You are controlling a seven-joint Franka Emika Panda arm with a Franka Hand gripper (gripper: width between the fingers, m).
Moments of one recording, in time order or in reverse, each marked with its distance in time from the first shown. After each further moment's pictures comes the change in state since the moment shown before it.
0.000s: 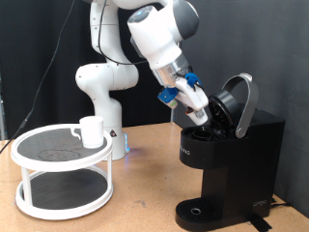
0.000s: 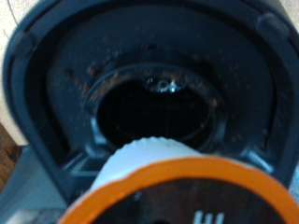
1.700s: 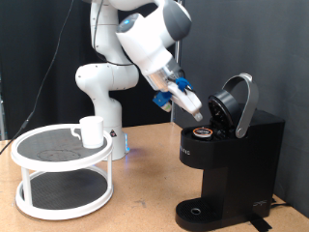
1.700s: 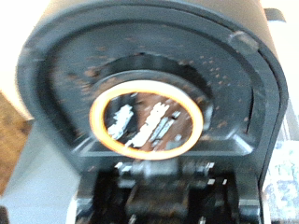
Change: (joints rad) arm -0.038 -0.045 -0.043 -0.017 0.114 -0.074 -0.099
